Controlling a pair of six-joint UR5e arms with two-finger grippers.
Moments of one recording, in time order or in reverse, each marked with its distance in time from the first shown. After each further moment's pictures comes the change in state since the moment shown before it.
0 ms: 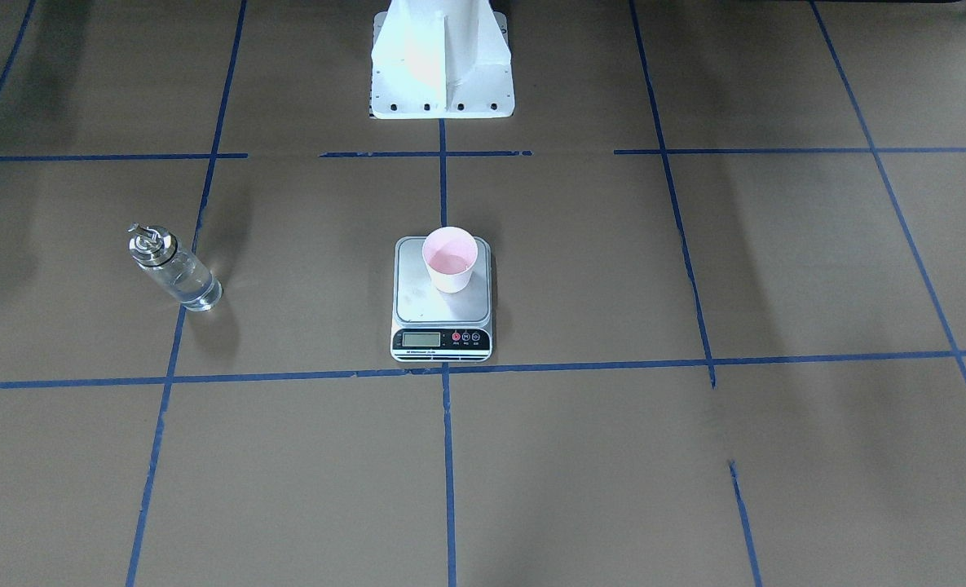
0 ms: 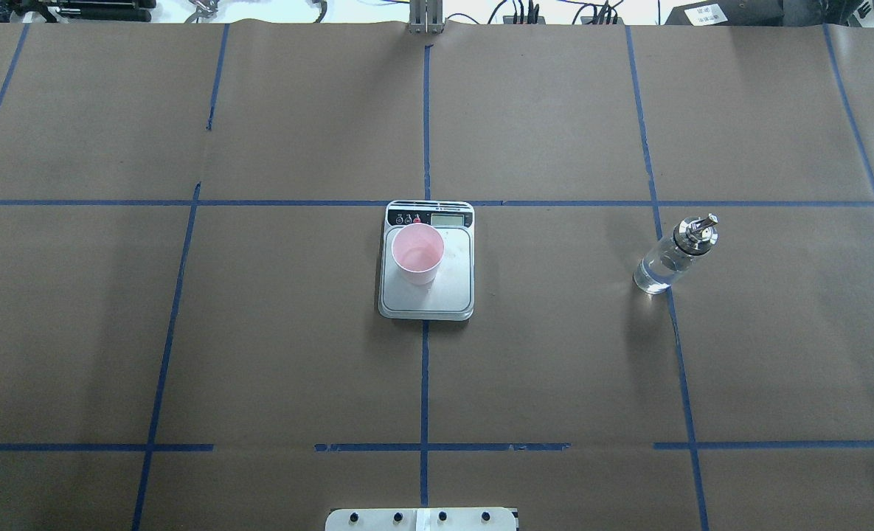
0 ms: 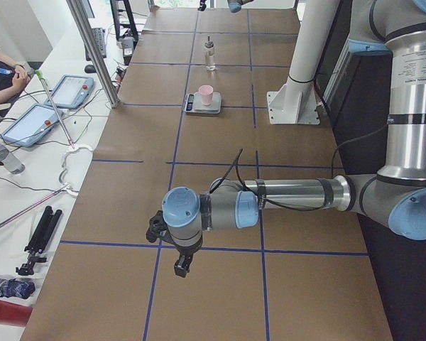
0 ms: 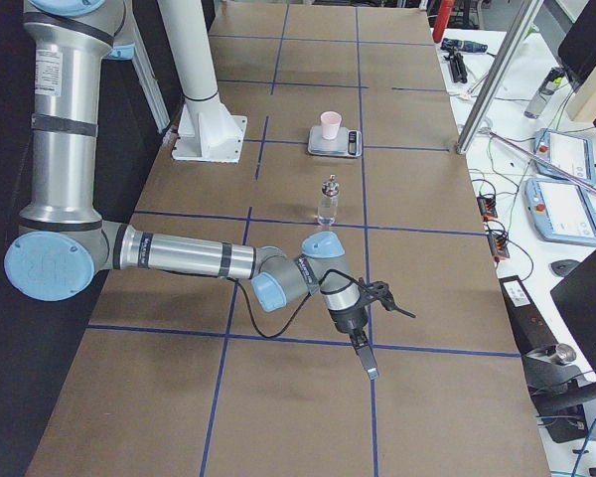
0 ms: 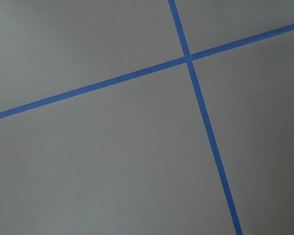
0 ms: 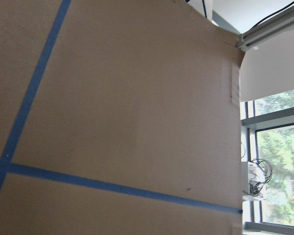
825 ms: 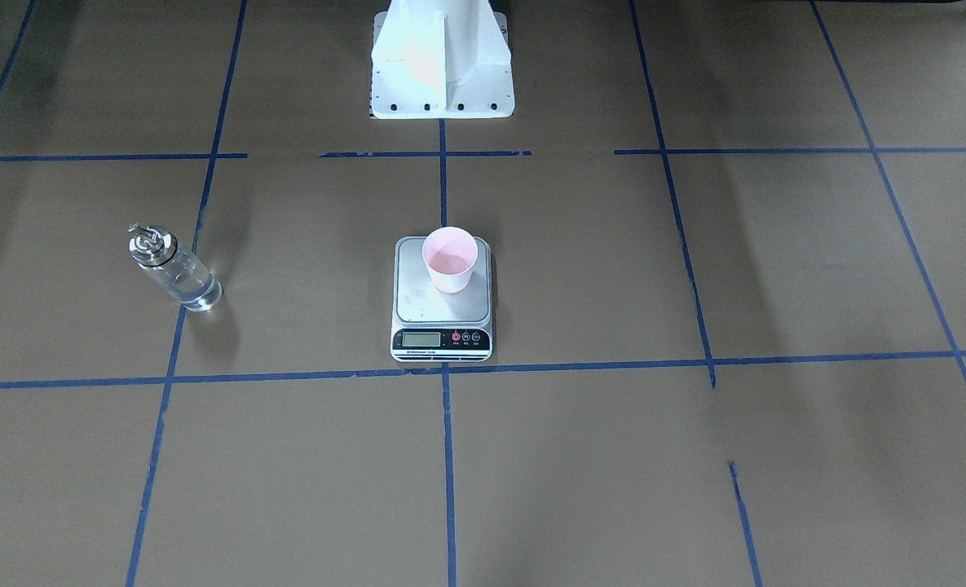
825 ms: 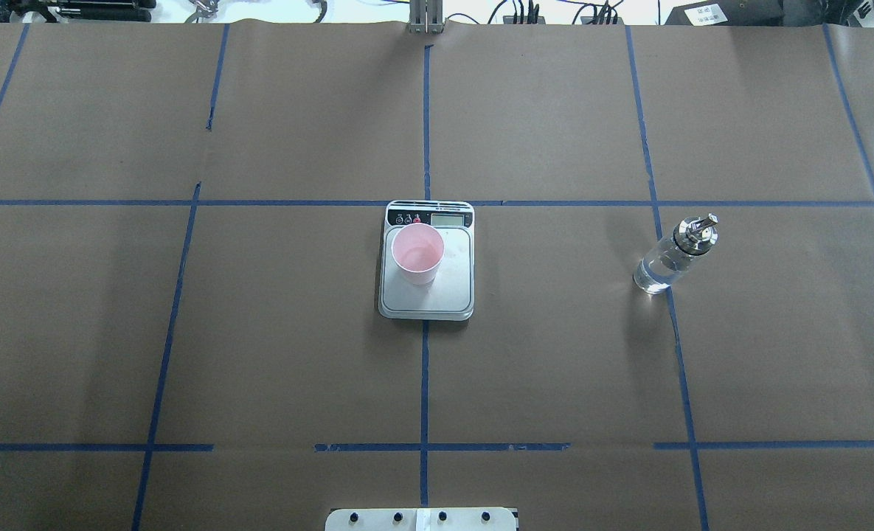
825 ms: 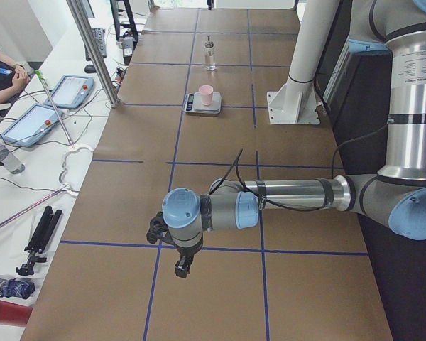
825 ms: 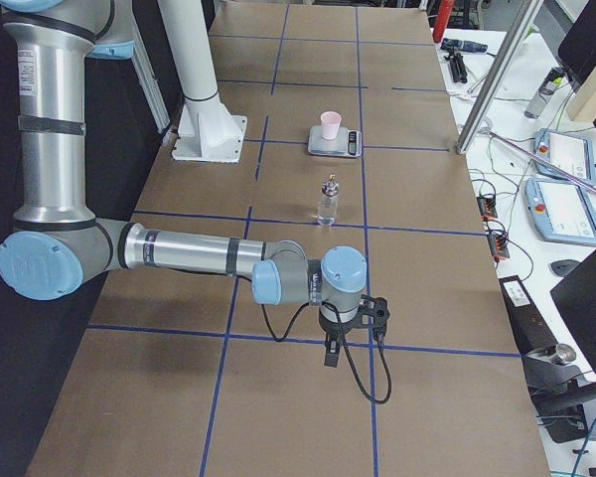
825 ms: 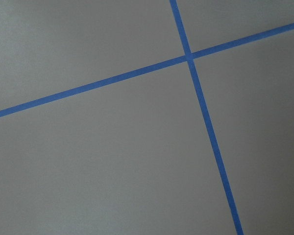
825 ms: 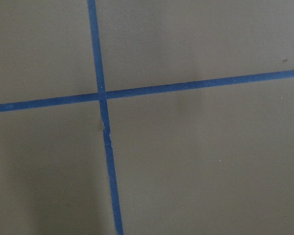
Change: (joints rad) left arm 0.000 0.001 0.002 0.002 0.001 0.002; right arm 0.222 0.057 0.073 -0.516 0.572 0.012
